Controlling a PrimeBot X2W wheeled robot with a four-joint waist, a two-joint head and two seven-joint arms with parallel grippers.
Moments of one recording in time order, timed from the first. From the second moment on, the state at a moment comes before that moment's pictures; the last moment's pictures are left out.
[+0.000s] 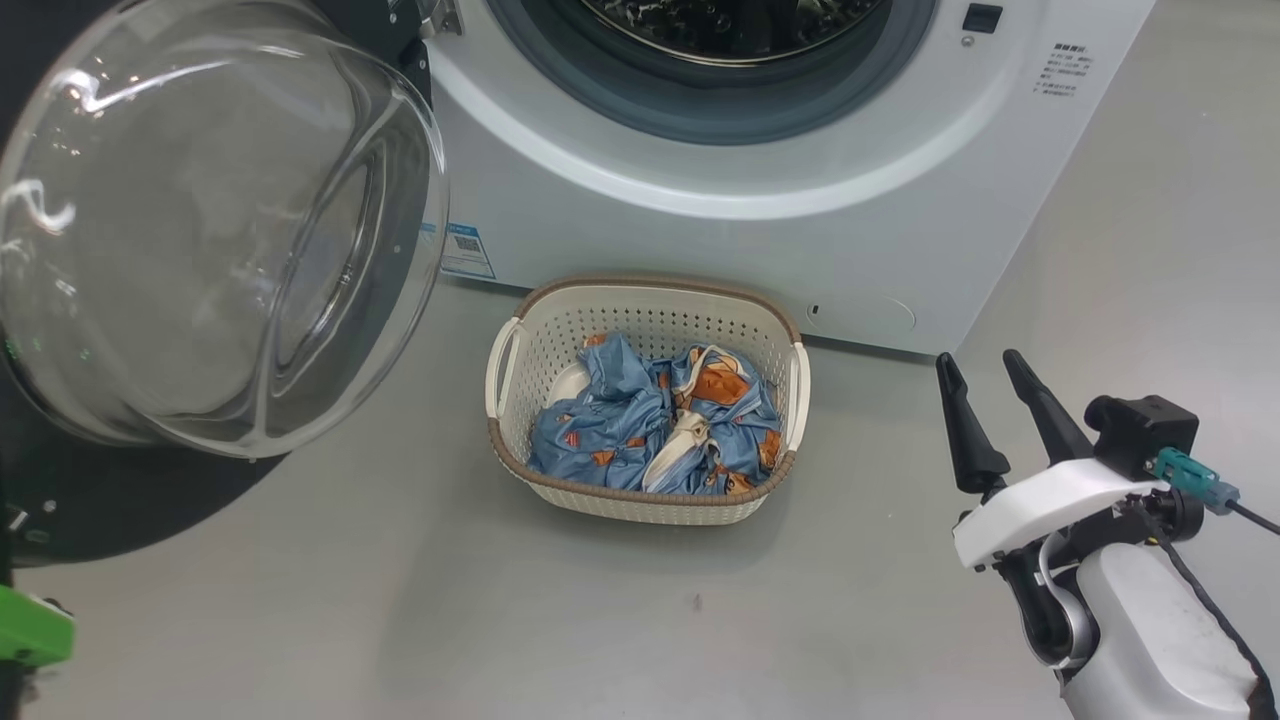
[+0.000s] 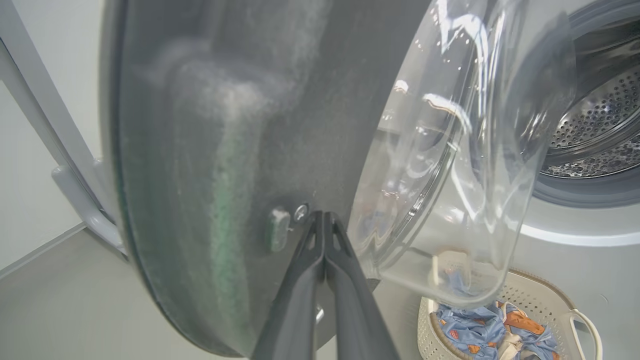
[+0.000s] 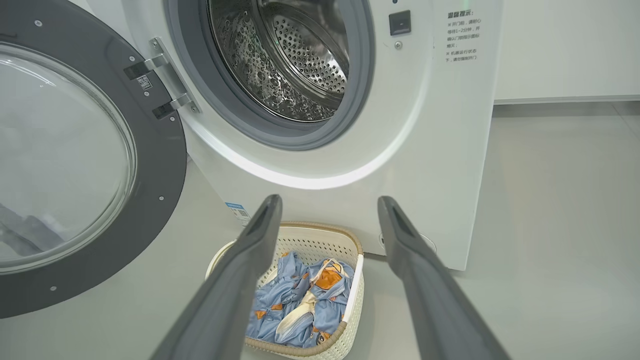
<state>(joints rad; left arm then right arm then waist) -0.16 0.41 0.00 0.21 -0.60 -0.03 -0.04 -0.27 -0.20 0.32 0.39 0.54 0.12 -0.25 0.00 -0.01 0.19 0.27</state>
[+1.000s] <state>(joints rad) -0.35 0.51 0.02 0.42 -0.63 -0.09 0.03 -0.33 -0.20 0.33 0.41 0.54 0.12 -0.25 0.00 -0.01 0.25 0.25</state>
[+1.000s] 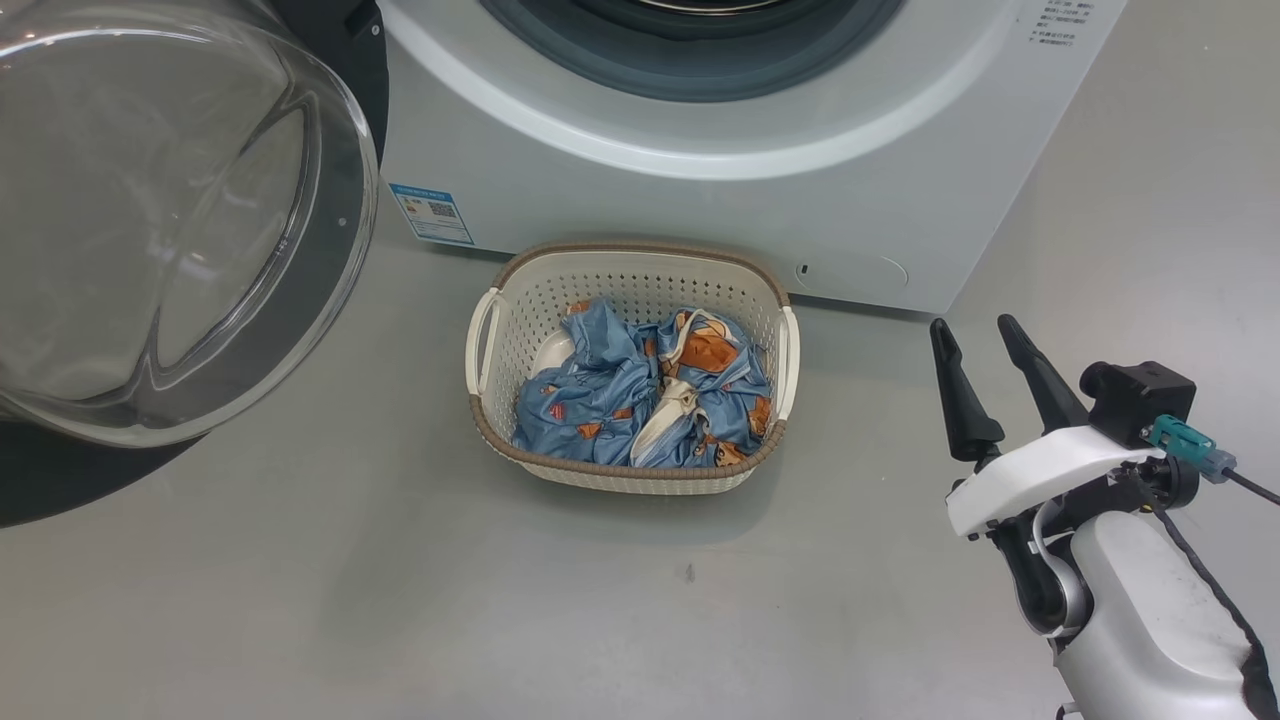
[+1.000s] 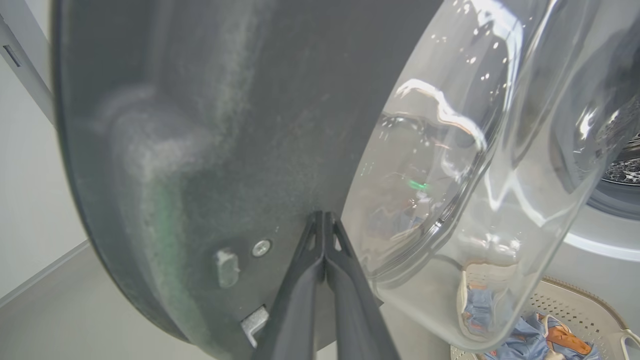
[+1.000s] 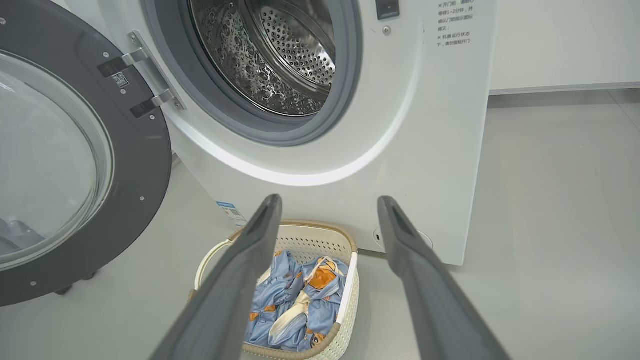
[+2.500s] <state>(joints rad) -0.18 0.37 -0.06 0.26 -0.62 -0.11 -0.20 -0.30 -0.19 0.35 0.43 0.55 0.12 -0.25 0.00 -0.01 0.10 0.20</state>
